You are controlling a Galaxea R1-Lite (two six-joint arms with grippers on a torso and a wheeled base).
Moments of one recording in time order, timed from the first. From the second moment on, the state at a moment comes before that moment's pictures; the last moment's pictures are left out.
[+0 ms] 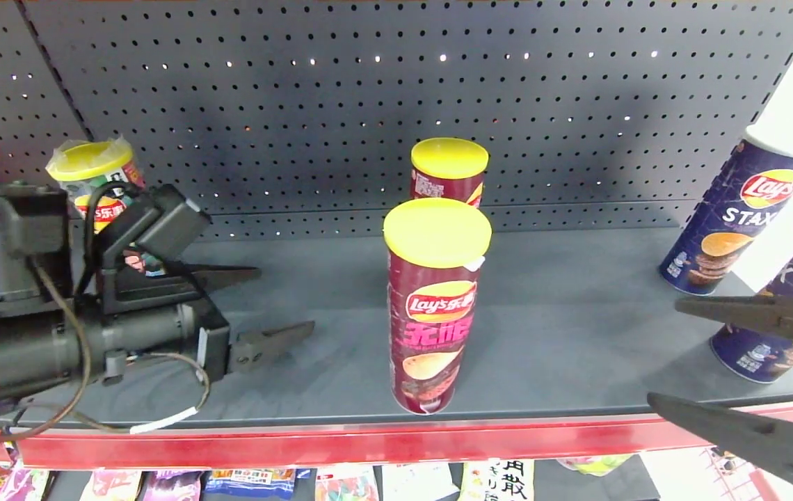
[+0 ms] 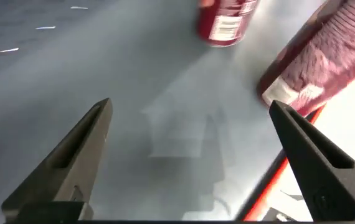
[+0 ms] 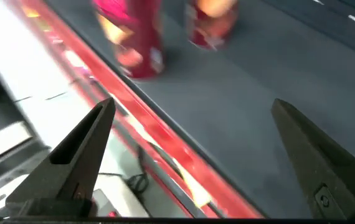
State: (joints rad) left arm -0.40 1.38 -0.67 -0.34 -0.35 0.18; right arm 0.59 1.01 -0.68 -0.02 0.17 -0.16
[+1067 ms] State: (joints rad) left arm -0.35 0.85 -0.42 -0.21 0.06 0.28; right arm 0.24 0.69 -0.51 0.00 -0.07 -0.10
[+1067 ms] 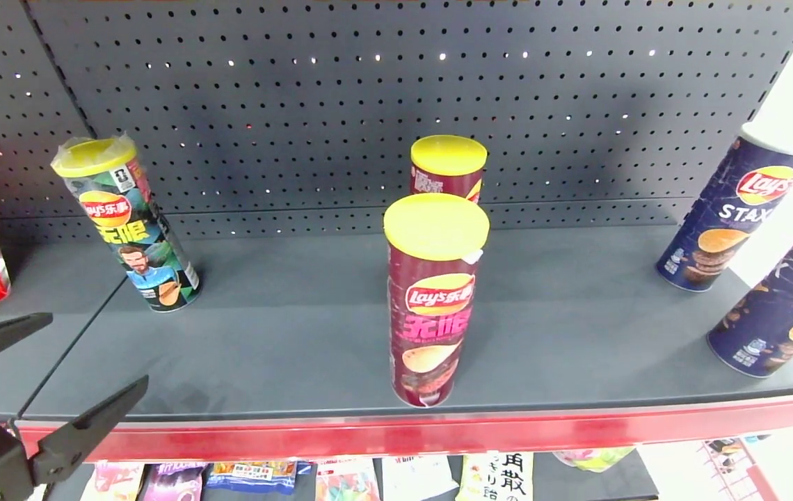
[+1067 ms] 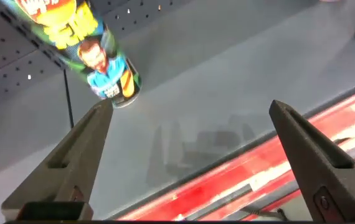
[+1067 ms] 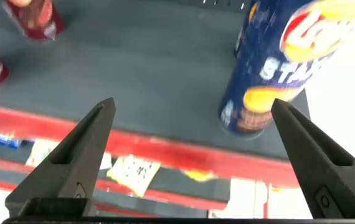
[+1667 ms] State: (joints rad) left arm -0.35 0.79 -0.38 -0.21 0.06 0.28; right arm 0.23 0.64 -0.46 0.00 -0.07 -0.13
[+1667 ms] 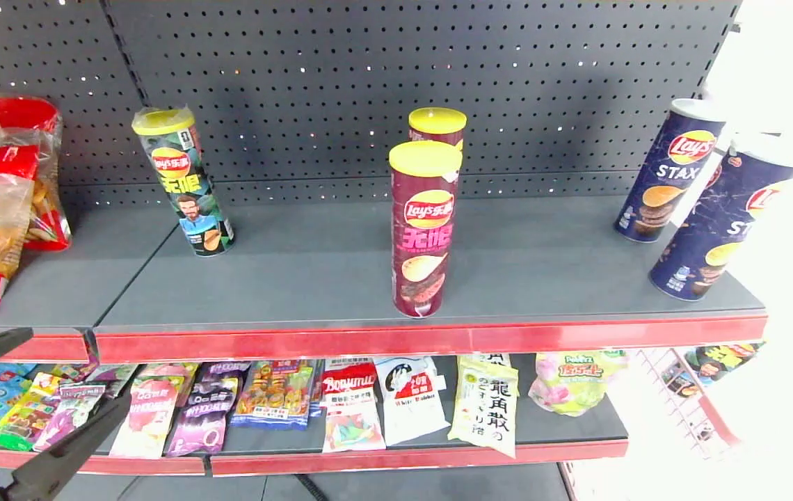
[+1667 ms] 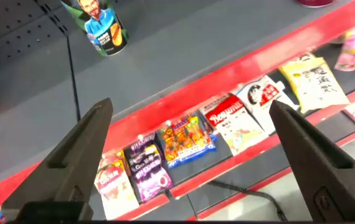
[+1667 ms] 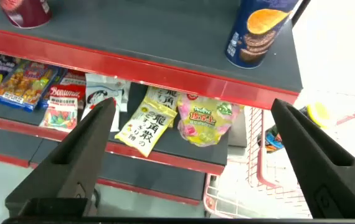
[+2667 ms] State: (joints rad) left arm -0.35 0.76 -0.37 -0.21 0.09 0.31; right arm 0.24 0.63 -0.41 0.00 -0.07 -0.13
